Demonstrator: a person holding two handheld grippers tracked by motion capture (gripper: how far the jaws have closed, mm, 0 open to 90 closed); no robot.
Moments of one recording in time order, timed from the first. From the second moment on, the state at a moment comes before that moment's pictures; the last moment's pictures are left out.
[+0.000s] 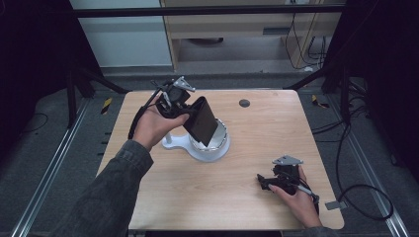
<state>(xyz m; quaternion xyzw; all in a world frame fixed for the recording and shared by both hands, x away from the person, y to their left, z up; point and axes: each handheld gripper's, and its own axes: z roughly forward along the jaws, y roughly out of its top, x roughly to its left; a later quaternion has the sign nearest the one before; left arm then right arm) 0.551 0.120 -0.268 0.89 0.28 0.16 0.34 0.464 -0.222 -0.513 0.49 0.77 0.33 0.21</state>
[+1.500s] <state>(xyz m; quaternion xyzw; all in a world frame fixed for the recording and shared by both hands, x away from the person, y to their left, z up) 0.547 0.118 -0.287 0.86 0.29 0.21 0.35 0.464 -0.223 -0.513 0.49 0.78 0.33 0.22</state>
